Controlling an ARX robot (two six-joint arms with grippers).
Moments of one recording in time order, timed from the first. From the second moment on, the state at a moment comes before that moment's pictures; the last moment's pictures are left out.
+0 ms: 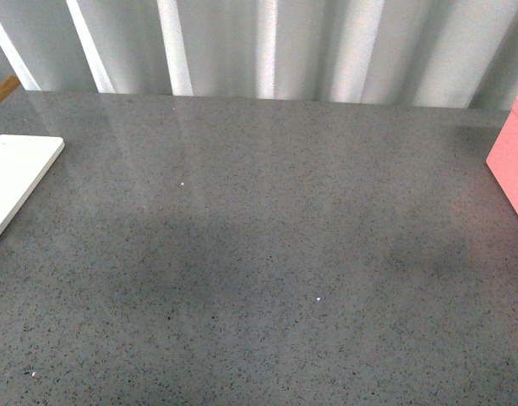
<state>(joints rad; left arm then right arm) 0.00 0.00 0.02 0.00 0.00 0.00 0.00 0.36 0.02 0.36 0.00 -0.01</state>
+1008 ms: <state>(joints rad) 0.00 0.00 0.02 0.00 0.00 0.00 0.00 0.00 0.02 0.00 0.00 -0.01</state>
